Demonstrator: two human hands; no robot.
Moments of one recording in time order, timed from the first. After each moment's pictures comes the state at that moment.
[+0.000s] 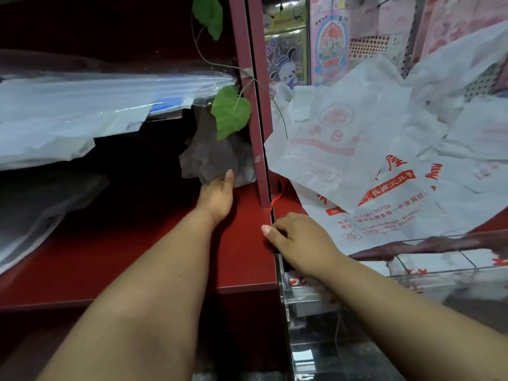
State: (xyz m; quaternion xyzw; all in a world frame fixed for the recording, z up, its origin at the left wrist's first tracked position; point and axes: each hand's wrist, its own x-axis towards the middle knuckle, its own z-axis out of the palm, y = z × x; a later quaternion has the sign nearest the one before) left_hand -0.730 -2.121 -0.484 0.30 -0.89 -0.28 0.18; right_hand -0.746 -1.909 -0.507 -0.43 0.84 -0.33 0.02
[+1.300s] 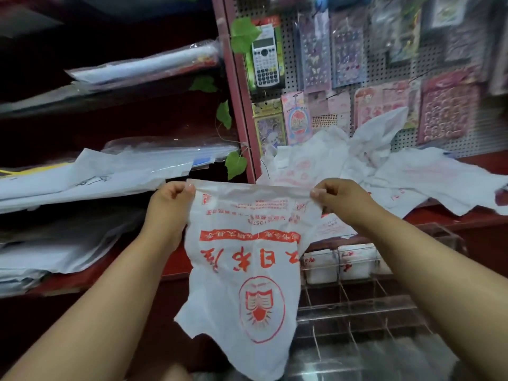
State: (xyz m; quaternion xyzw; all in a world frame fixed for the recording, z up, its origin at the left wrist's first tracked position) left_hand -0.510 -1.977 -0.339 0.25 -0.70 -0.52 0.41; right_hand -0.690 -1.742 -0.370 -0.33 0.75 -0.57 0.04
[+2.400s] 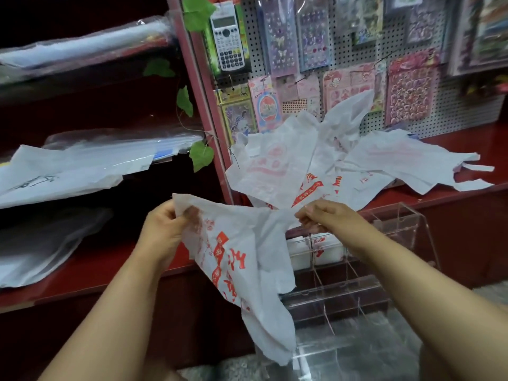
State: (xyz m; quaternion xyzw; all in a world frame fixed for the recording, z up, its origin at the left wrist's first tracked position) left_hand -0.539 -1.961 -0.395 0.11 -0.75 -0.55 0.35; right_hand -0.688 -1.699 -0.429 -0.33 0.70 -0.62 0.14
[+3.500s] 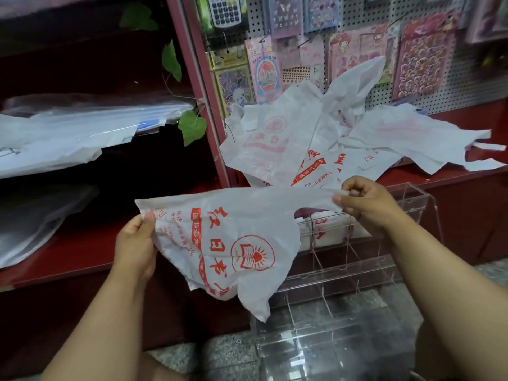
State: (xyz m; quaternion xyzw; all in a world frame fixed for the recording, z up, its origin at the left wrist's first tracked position) left_hand -0.534 -2.015 -0.461 0.29 -0.63 -0.62 0.38; right_hand -0.738 -1.682 -0.464 -0.22 0.61 -0.74 0.14
